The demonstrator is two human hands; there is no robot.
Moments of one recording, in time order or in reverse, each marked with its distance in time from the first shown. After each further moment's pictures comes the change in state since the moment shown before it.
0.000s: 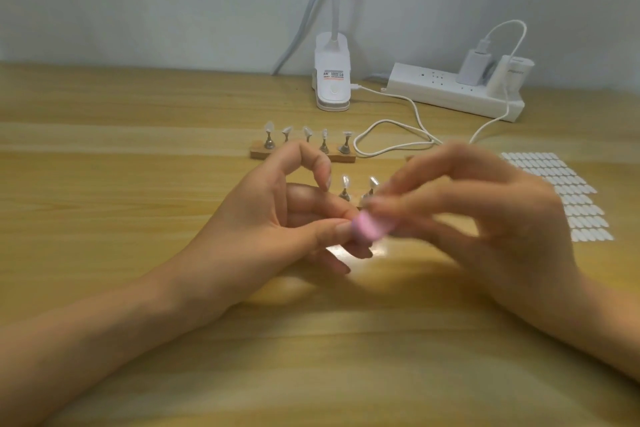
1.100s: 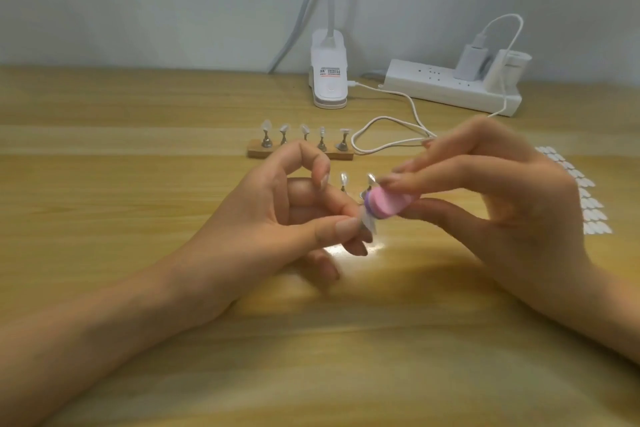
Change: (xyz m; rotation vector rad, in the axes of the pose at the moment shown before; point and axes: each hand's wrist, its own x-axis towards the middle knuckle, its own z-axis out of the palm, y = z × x) left_hand 0.001 -0.001 -0.002 -0.015 -0.061 0.010; right_hand 0.000 -0.003 -0.004 -0.029 0.056 -0.002
